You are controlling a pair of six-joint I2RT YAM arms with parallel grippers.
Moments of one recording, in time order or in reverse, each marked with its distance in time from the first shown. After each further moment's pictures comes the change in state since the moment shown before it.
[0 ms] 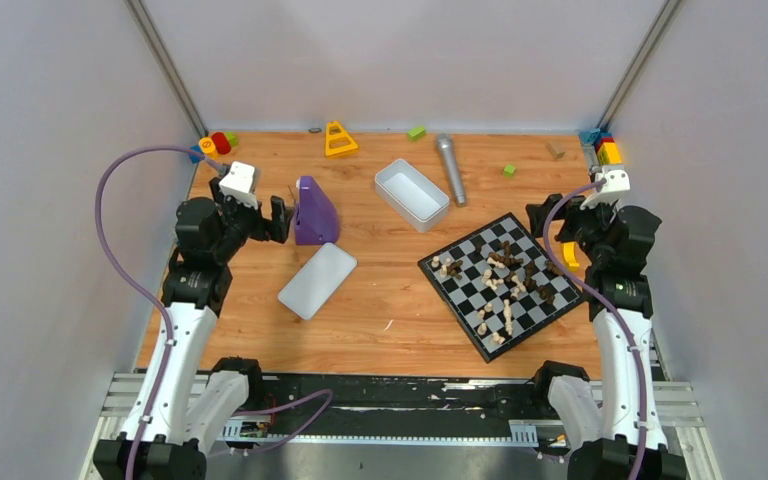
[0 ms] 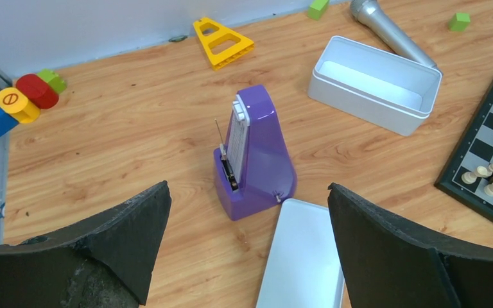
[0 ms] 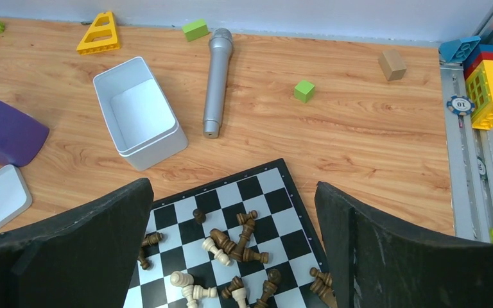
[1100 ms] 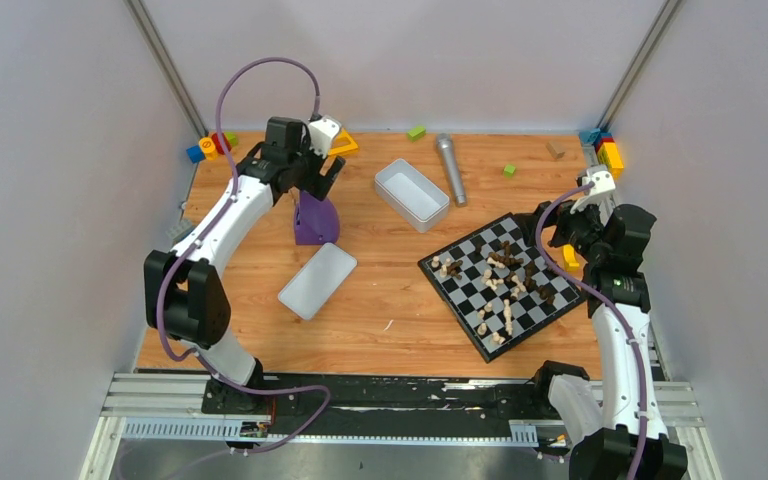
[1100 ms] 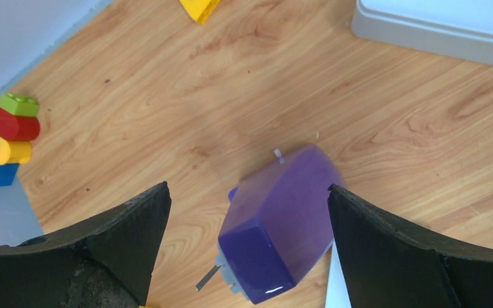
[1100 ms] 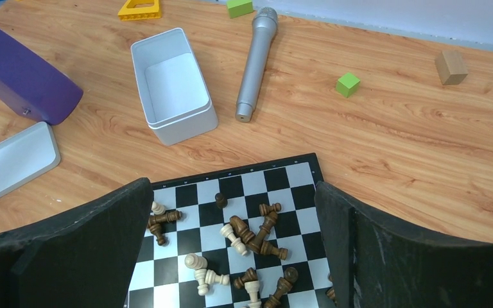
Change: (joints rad) left arm -0.235 0.804 0.620 -0.261 -0.246 0.285; right arm 0.000 0.037 -0.014 -0.007 -0.158 -0.060
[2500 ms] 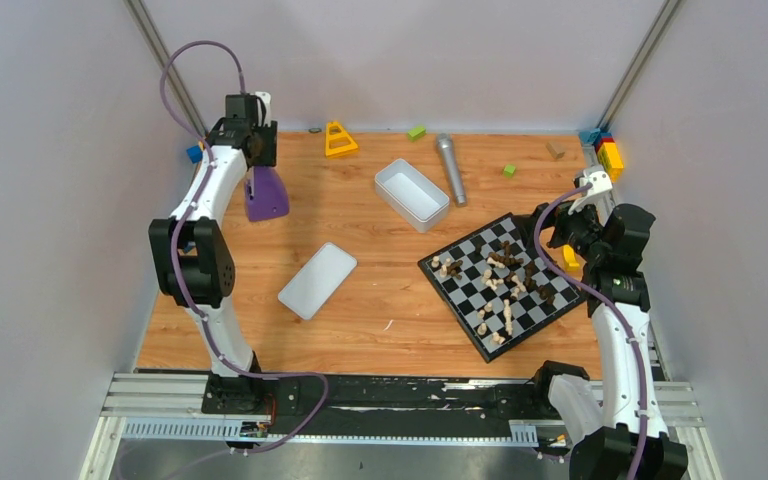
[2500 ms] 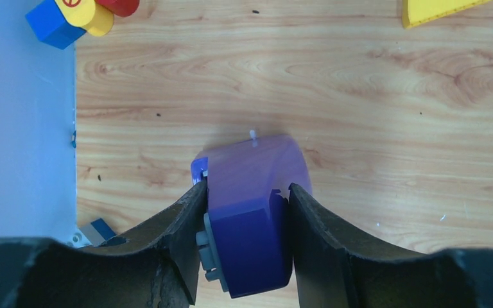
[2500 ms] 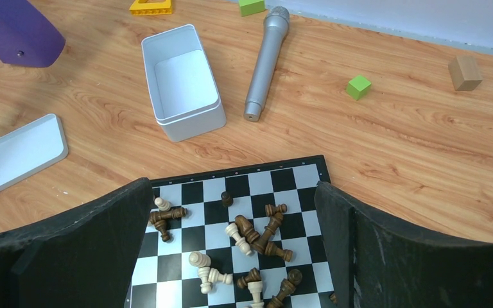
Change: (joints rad) left arm 0.242 0.262 0.272 -0.091 -0.185 -0.290; right arm 0.002 0.005 0.000 -0.002 -0.040 -0.016
